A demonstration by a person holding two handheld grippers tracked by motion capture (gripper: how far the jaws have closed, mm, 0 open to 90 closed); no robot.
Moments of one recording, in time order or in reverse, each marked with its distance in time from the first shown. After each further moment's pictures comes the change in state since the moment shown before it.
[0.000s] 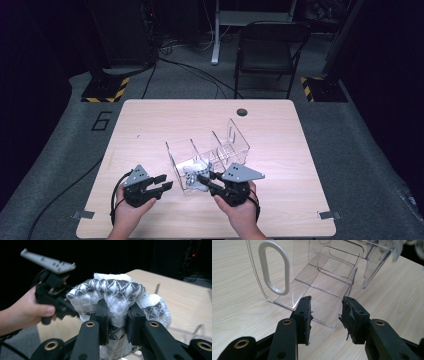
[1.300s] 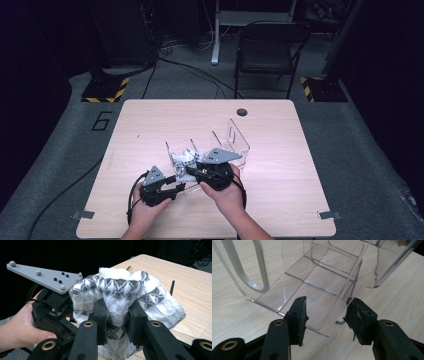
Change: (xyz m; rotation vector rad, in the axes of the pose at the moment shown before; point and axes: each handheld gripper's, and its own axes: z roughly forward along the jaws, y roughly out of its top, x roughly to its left) left arm -0.011 -0.008 0.041 0.046 0.016 -0.016; right arm -0.010 0.015 0.053 0.137 0.032 0.009
